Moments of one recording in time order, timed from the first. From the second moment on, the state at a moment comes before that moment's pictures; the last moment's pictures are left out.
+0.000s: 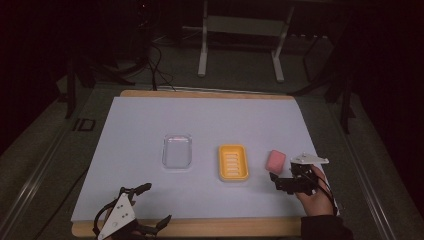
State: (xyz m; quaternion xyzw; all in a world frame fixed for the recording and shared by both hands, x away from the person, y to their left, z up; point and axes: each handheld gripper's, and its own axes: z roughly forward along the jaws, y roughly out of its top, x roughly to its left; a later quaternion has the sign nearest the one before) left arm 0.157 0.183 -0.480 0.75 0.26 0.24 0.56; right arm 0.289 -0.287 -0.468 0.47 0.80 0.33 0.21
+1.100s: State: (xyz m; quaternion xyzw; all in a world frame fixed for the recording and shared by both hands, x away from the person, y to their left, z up) left arm 0.156 0.180 -0.482 0.76 0.25 0.24 0.54; right arm 0.298 -0.303 -0.475 0.56 0.82 0.13 0.03
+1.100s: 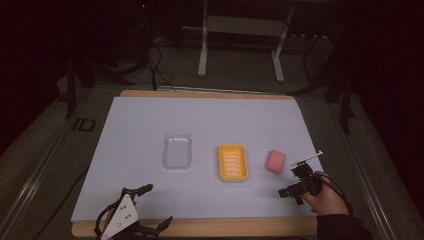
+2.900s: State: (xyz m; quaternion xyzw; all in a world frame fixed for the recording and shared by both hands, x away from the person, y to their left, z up) left arm 0.155 0.179 -0.483 0.77 0.26 0.25 0.53; right arm 0.342 -0.243 -0.443 0.60 0.79 0.04 -0.03
